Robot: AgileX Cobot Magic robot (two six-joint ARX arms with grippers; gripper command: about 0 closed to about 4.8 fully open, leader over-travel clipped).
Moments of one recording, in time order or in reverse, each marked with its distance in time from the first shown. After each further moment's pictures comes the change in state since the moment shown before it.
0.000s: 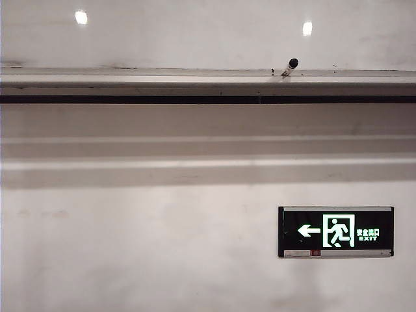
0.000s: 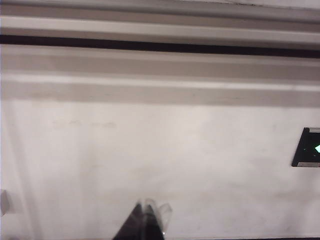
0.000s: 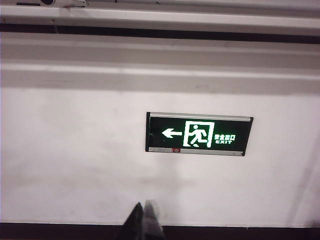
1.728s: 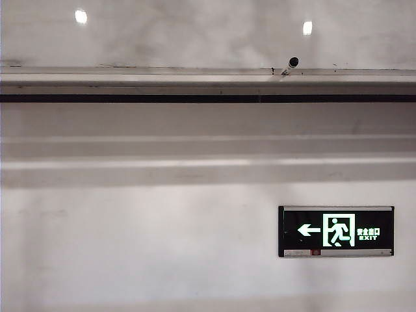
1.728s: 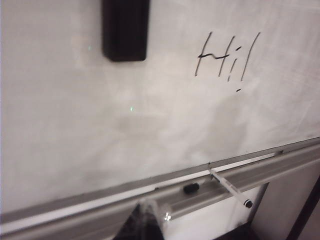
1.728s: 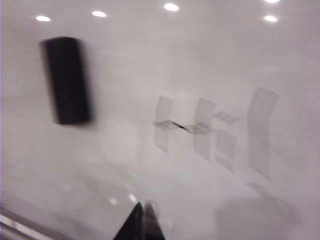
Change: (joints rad) left arm -0.206 0.982 1.317 -0.293 0.296 -0.124; right arm 0.386 1.285 1.427 0.162 -0.110 -0.003
